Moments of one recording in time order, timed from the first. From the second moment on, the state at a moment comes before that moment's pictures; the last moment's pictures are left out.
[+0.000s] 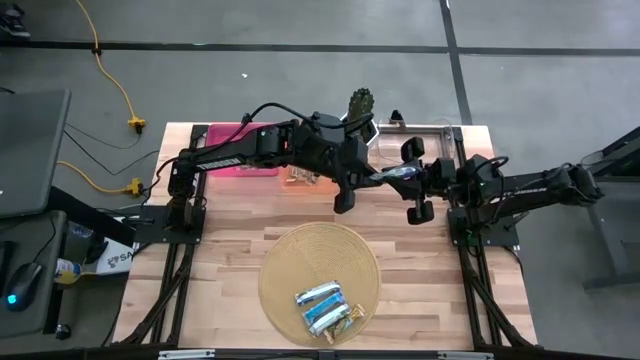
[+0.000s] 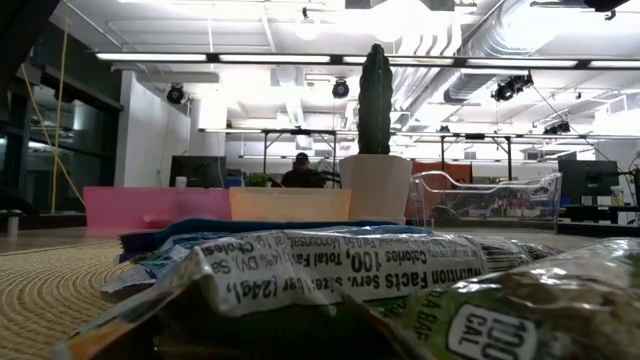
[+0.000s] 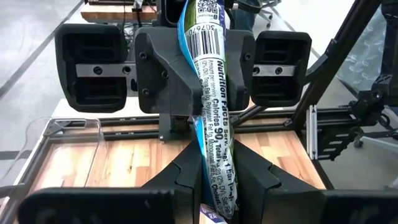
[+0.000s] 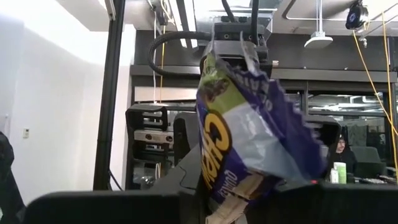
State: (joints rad) left arm 0.03 1.95 2.35 -0.76 0.14 0.02; right arm 0.01 0.93 0.62 0.82 -0.06 -0.01
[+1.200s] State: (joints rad) left arm 0.04 2.04 2.35 -0.90 -0.24 0.07; right arm -0.05 0.74 0.62 0.59 0.03 -0.08
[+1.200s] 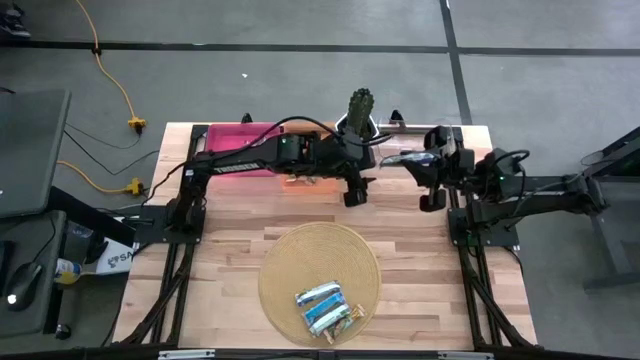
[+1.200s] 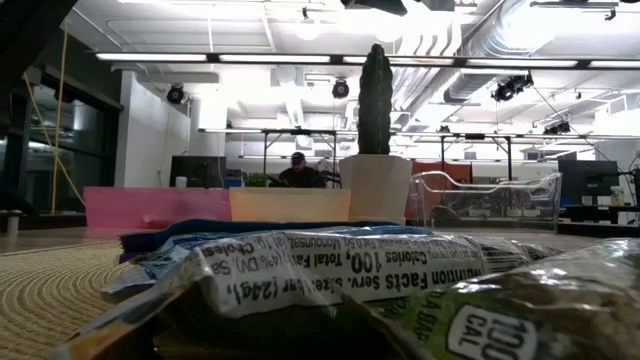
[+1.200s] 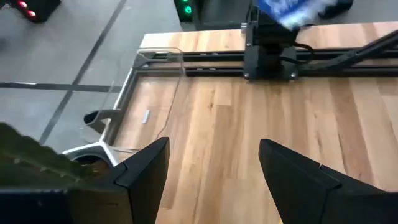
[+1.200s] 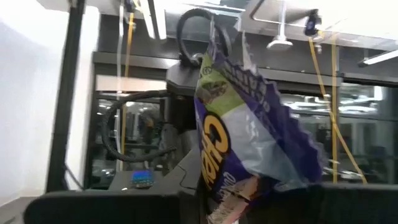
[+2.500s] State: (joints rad) left arm 0.33 1.46 2.16 -1.11 0.19 0.12; right arm -0.39 0.60 0.62 0.09 0.41 0.07
